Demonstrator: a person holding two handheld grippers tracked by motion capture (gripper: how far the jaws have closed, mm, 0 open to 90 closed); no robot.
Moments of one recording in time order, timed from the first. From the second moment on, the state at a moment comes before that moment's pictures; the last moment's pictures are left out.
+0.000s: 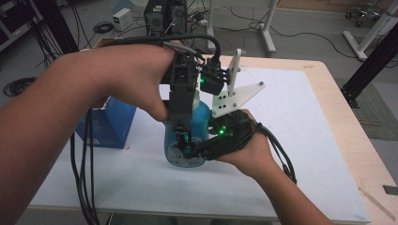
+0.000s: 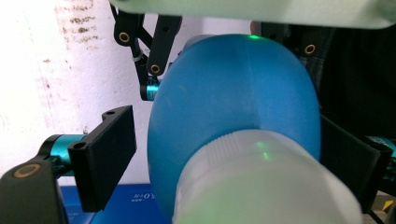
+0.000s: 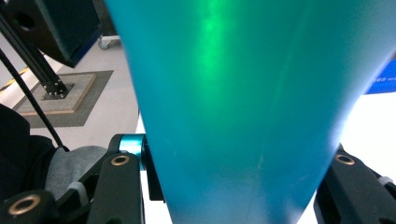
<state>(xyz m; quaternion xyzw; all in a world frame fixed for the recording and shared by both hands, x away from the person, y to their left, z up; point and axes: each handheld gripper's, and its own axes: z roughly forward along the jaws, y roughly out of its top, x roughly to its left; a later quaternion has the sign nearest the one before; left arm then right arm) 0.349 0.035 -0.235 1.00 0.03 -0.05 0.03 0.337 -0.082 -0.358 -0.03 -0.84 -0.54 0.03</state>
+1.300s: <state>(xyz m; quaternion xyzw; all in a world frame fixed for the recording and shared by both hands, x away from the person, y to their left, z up) 0.347 0.027 -0.232 1.00 0.01 -0.04 0.01 0.338 -0.085 -0.356 -0.03 -0.84 -0.54 0.03</state>
